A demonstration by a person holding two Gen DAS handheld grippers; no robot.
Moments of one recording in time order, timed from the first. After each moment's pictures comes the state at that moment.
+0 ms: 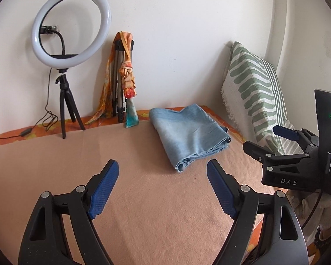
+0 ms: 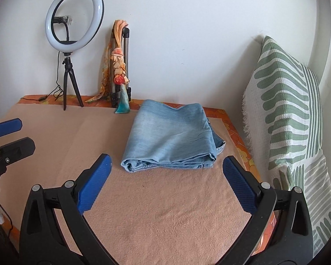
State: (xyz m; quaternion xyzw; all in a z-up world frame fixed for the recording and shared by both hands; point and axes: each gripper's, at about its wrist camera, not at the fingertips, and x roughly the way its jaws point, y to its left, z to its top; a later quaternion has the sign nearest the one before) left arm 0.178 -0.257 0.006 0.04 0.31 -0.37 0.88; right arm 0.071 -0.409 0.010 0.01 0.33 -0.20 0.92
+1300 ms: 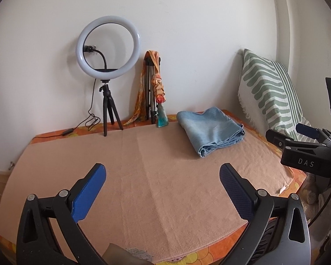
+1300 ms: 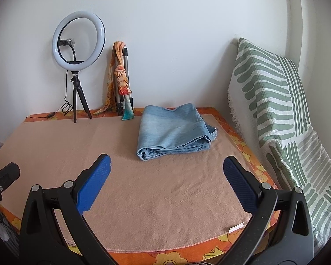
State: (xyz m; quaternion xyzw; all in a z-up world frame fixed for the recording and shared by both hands) left arm 0.094 -0.190 0.015 0.07 0.25 -0.28 0.92; right arm -0.008 -0.353 0.028 0.05 0.28 -0.24 0.93
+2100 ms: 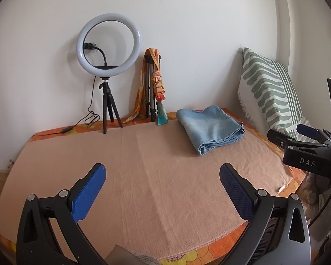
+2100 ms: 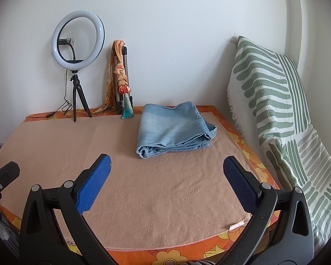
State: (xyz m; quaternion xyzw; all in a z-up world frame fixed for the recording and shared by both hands) left arm 0.095 -0.188 0.014 0.07 0.26 -0.28 0.92; right arm -0.010 -0.356 0.026 0.05 0.28 -0.24 0.93
